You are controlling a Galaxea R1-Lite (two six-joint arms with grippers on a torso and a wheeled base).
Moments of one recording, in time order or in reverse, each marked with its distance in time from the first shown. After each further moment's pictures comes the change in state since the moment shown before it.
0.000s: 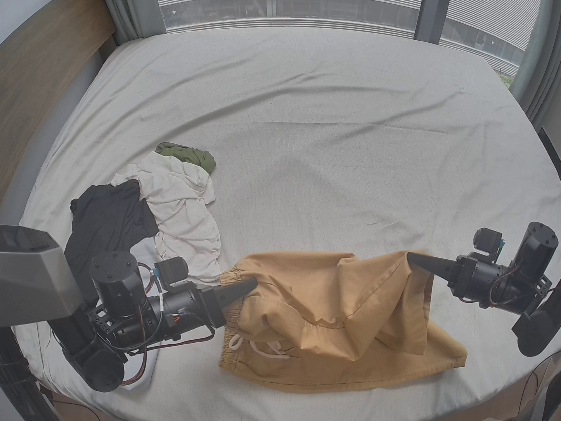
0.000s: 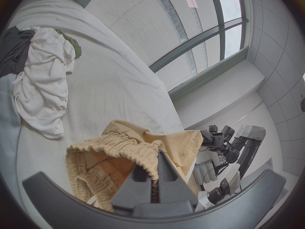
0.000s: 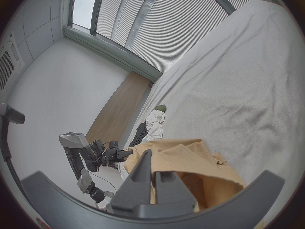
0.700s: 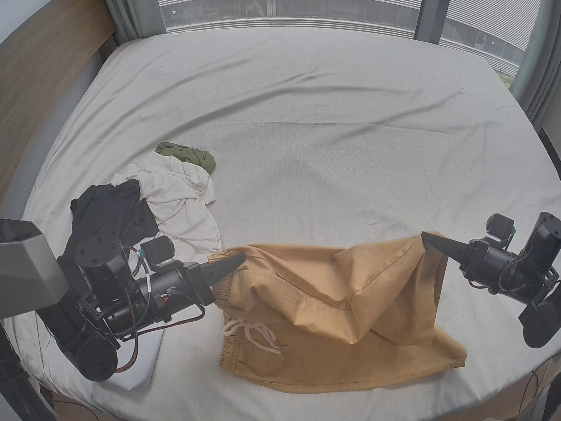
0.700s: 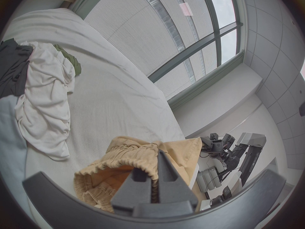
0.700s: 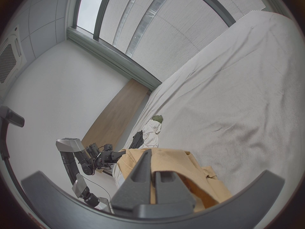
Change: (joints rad) left arm 0.050 -0.044 -0.042 0.000 0.005 -0.001; right arm -0.064 -0.034 -0.036 0.000 0.002 0.002
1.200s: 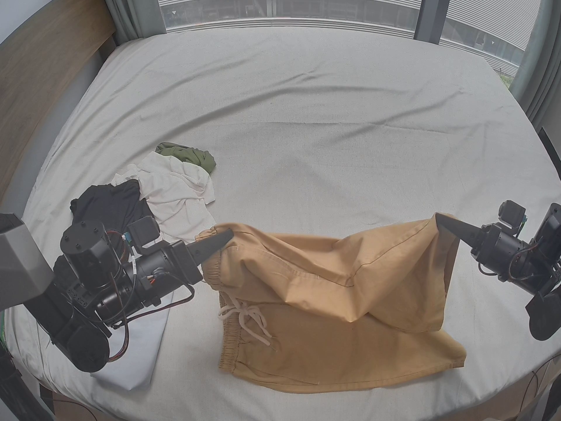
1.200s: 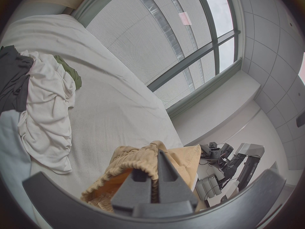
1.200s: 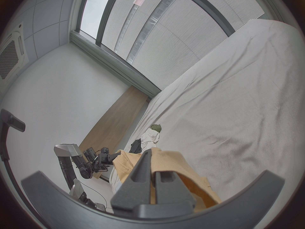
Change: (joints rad) left arm 0.036 -0.050 -0.034 -0.001 0.000 -0.049; right arm -0.057 -0.034 -0.033 0.000 0.003 0.020
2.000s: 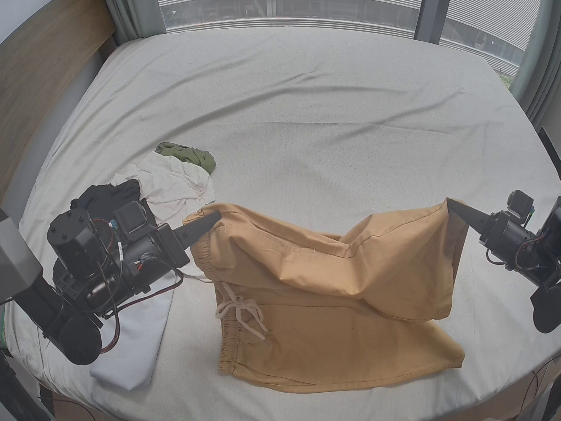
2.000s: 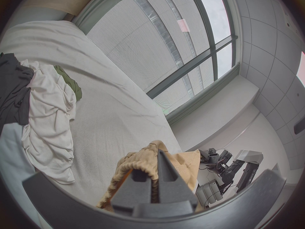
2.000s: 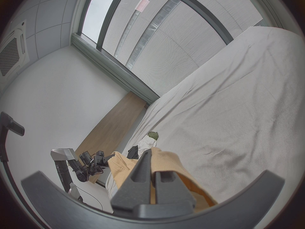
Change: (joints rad) left arm 0.043 -0.036 -0.025 0.000 0.000 -0.024; right arm -0.053 -0.017 -0.035 0.000 0.000 0.020
